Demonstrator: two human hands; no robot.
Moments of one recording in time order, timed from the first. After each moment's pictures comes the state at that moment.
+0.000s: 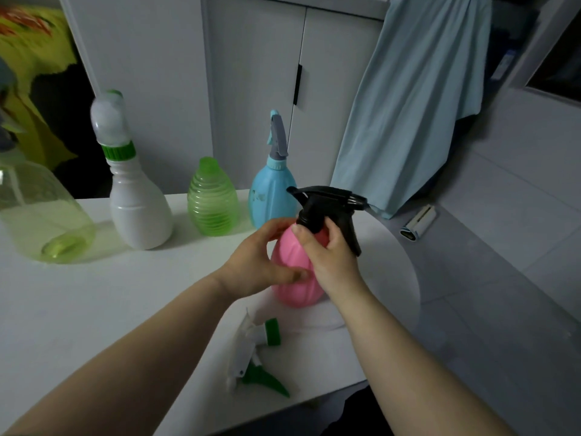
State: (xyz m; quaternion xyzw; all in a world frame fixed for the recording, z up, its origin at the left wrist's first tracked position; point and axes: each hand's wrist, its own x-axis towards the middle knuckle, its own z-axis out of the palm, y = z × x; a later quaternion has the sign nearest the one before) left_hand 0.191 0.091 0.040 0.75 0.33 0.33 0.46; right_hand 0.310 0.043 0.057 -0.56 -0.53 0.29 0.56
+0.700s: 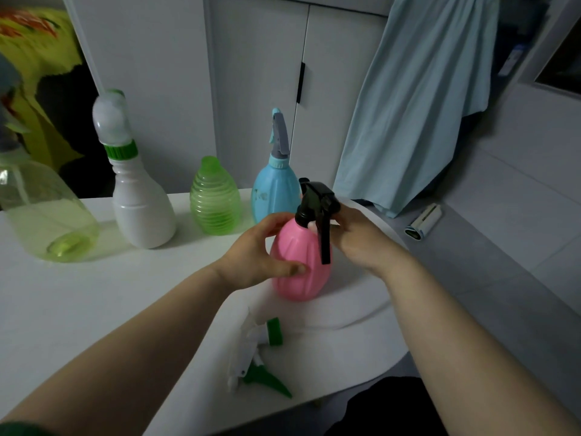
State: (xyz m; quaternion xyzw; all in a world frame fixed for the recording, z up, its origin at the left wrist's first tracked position) left_hand 0.188 0.100 0.043 0.76 0.32 0.32 0.47; right_hand 0.353 0.060 0.083 -0.50 -0.67 0.36 0.41
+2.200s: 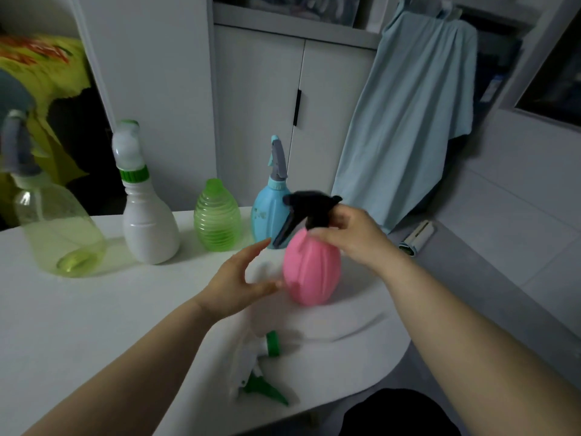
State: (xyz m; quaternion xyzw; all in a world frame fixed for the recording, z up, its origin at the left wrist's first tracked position) left_hand 0.164 0.085 0.036 0.76 0.42 0.30 0.40; right_hand 0.352 0.059 0.113 -0.60 -0.61 0.31 0.42
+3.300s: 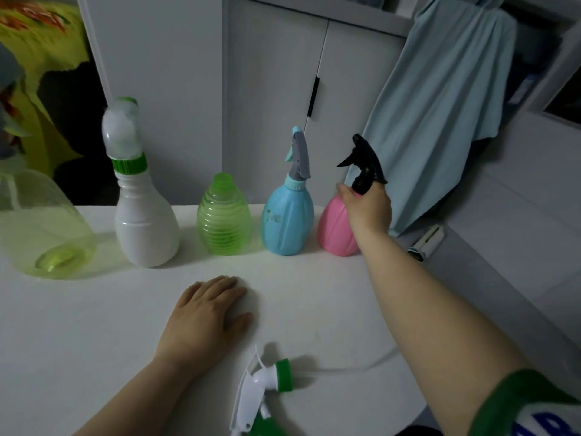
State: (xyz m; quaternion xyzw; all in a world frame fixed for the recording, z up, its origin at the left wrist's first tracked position) left_hand 0.125 0.096 -0.021 0.82 0.52 0.19 0.13; right_hand 0.373 0.171 0.077 -0.76 -0.44 0.05 0.48
